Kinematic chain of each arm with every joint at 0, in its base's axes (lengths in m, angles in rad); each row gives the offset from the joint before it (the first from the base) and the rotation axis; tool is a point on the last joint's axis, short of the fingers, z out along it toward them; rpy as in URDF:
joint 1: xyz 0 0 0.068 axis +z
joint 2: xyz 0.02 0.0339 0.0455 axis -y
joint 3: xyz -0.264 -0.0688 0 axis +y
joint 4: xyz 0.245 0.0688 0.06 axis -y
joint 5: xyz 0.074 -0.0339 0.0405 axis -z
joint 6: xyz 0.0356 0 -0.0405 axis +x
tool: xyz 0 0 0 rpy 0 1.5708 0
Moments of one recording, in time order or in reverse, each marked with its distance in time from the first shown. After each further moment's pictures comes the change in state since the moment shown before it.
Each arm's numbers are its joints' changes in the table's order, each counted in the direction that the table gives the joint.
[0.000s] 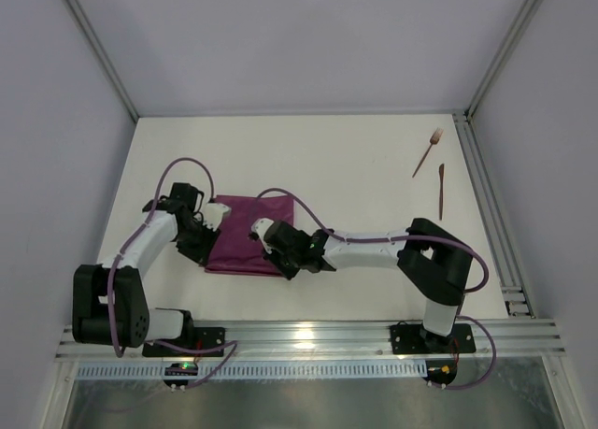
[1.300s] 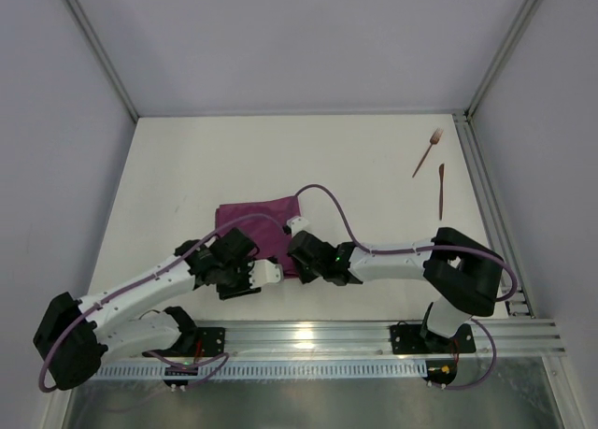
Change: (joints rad) left arm -0.715 0.301 0.158 0.011 -0.029 0.151; right arm -0.009 0.173 0.269 0.139 0.177 0.343
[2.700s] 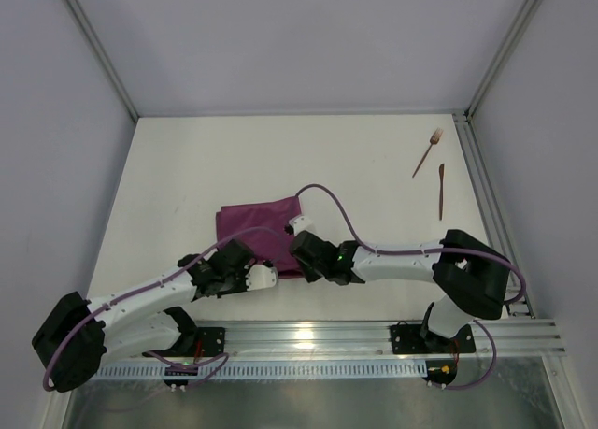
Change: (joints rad) left arm -0.013 0.016 0.200 0.270 -0.258 0.066; right arm 0.003 0.041 -0.014 -0.106 0.072 -0.032
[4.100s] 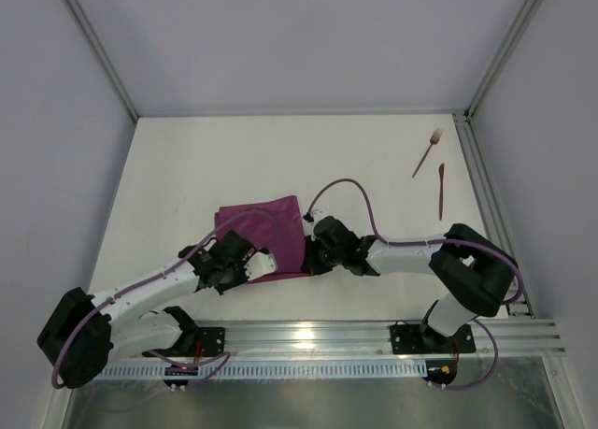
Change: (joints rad) left arm 0.068 -0.053 -0.081 -0.066 0.032 -0.149; right arm -0.190 0.007 0.156 0.278 -0.389 0.123
